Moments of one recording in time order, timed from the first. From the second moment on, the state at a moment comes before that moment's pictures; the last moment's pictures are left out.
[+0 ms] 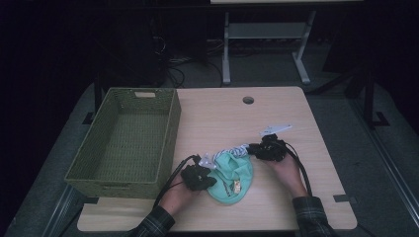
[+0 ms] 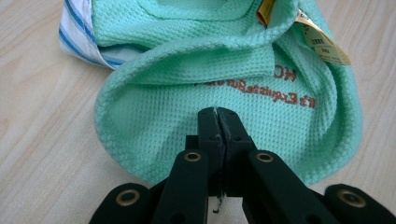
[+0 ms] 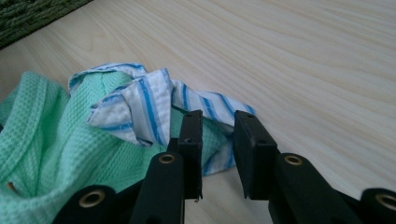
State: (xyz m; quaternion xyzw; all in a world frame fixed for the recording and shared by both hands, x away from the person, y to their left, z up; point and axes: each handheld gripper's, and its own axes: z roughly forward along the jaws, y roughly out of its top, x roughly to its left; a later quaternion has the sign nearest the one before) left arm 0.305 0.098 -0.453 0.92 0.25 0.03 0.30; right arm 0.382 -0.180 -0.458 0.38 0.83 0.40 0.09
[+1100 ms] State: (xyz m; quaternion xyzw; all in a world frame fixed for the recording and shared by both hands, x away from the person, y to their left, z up) left arm 0.305 0.098 -0.453 0.92 0.25 0.03 0.30; right arm 0.382 -0.181 -0.459 0.38 0.84 0.39 0.10
